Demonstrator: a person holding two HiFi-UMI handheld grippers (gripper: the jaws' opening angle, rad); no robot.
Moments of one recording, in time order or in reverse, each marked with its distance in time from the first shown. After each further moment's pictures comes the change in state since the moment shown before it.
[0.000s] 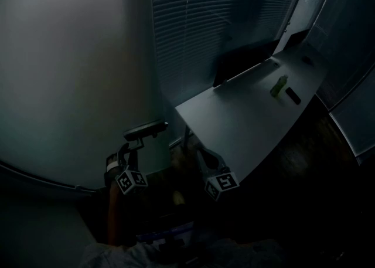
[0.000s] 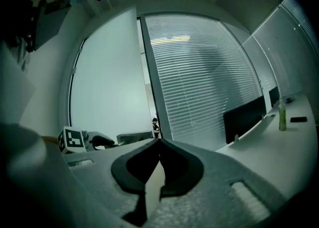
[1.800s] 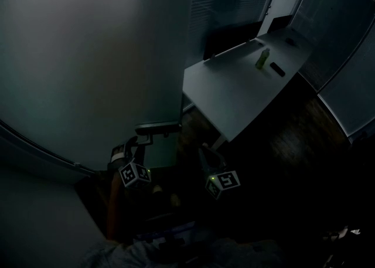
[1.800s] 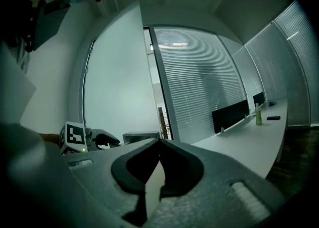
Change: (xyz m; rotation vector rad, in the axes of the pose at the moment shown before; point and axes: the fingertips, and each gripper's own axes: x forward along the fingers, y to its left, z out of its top) left arm -0.170 -0.100 -0.016 0.070 -0.121 -0.153; right arm -0.184 0.112 -0.047 -0.004 -0.011 -0.087
